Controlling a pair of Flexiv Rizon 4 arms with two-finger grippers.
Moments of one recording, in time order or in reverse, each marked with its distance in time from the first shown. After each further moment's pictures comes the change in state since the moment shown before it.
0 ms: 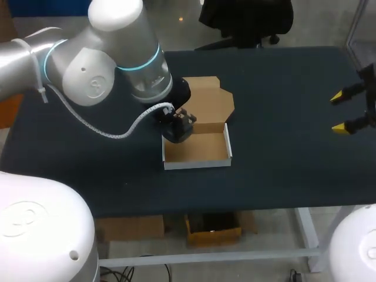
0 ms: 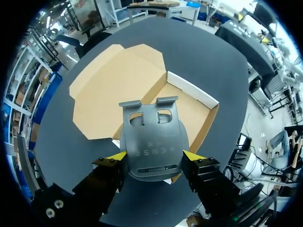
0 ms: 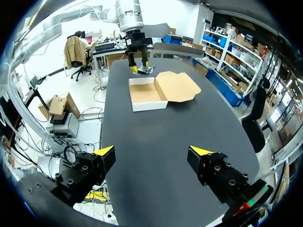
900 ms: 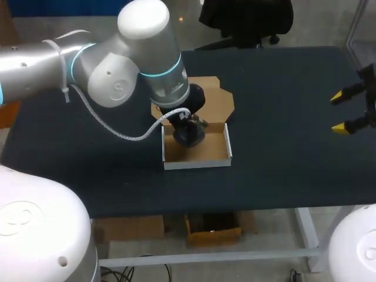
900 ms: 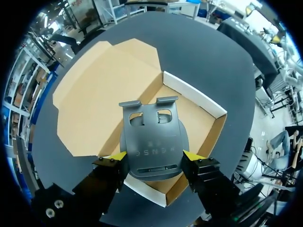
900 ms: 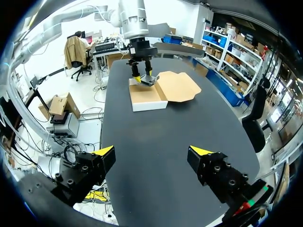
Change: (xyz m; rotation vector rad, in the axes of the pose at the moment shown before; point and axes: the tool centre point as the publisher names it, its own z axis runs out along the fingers) left arm 0.012 -0.023 0.041 -0.028 0.000 0.006; right arm 0.000 0.000 0.000 0.001 0.002 0.001
